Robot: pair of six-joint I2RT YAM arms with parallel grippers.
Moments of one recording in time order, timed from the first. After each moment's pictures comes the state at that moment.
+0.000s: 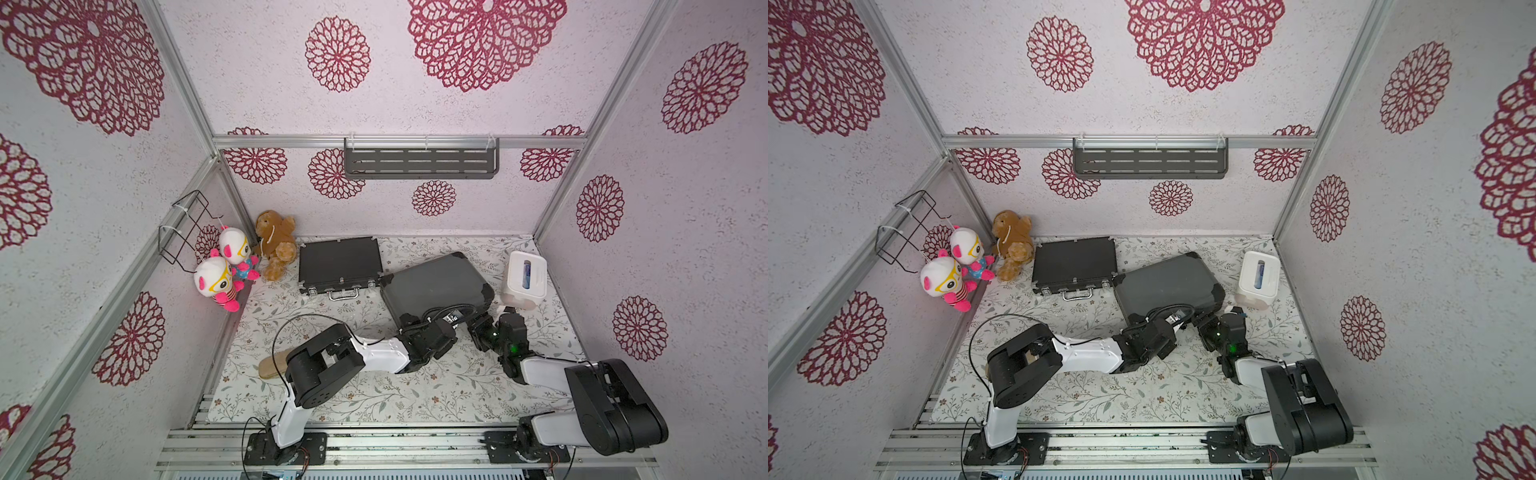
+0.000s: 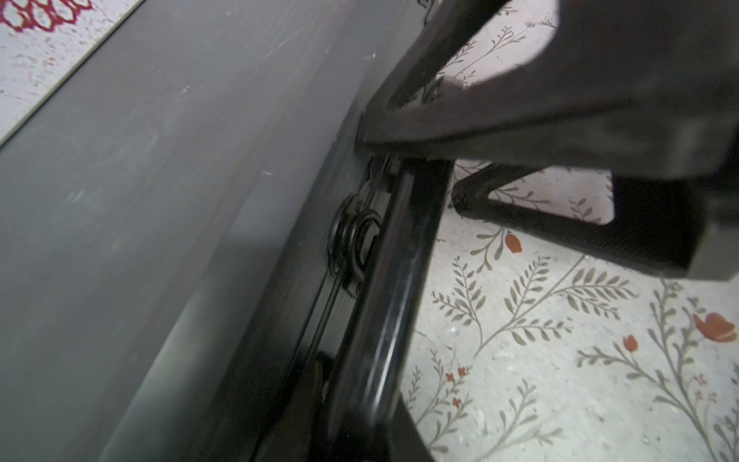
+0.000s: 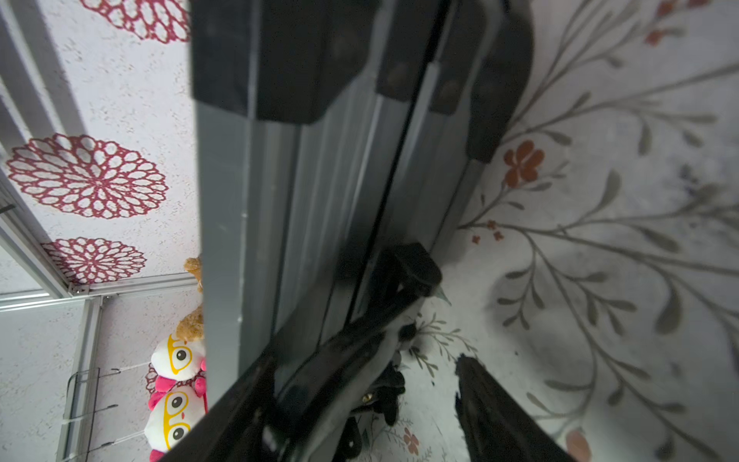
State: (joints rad) left arm -1.08 2.01 1.16 0.18 -0.42 0.02; right arm 0.24 1.38 0.29 0.60 -0.20 1.23
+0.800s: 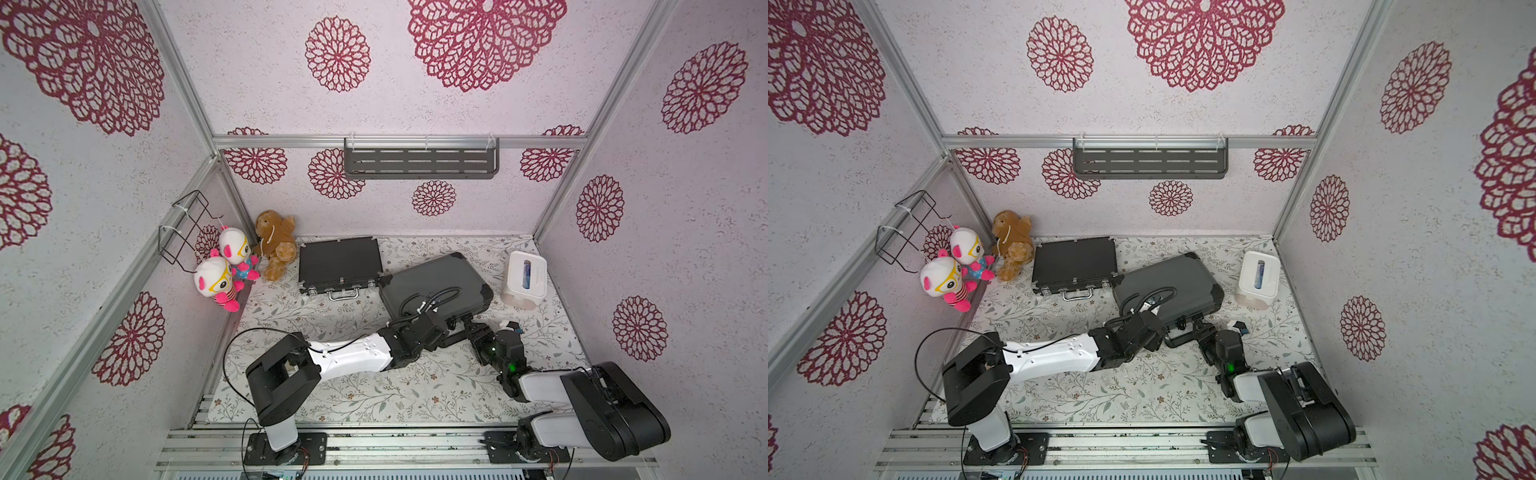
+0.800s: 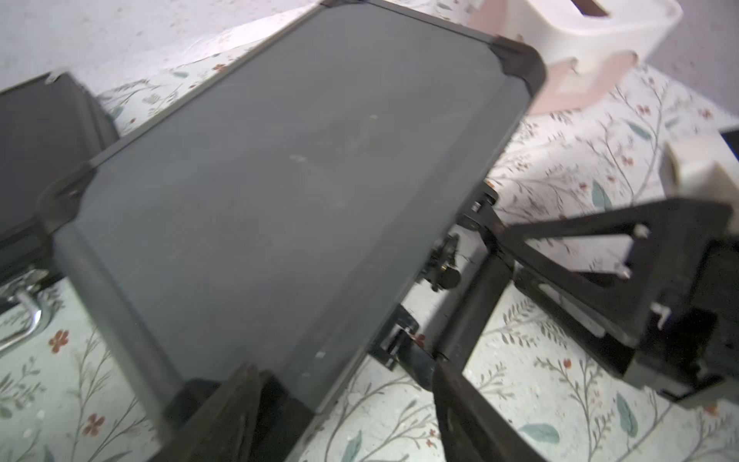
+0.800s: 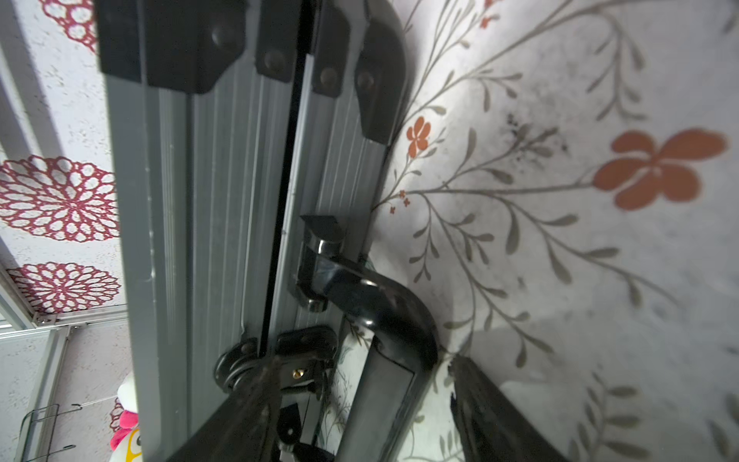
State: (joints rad) left arm -1.02 1.74 1.11 -0.09 -0.50 -0.40; right arm 0.31 1.36 0.15 0.72 -0.03 1.26
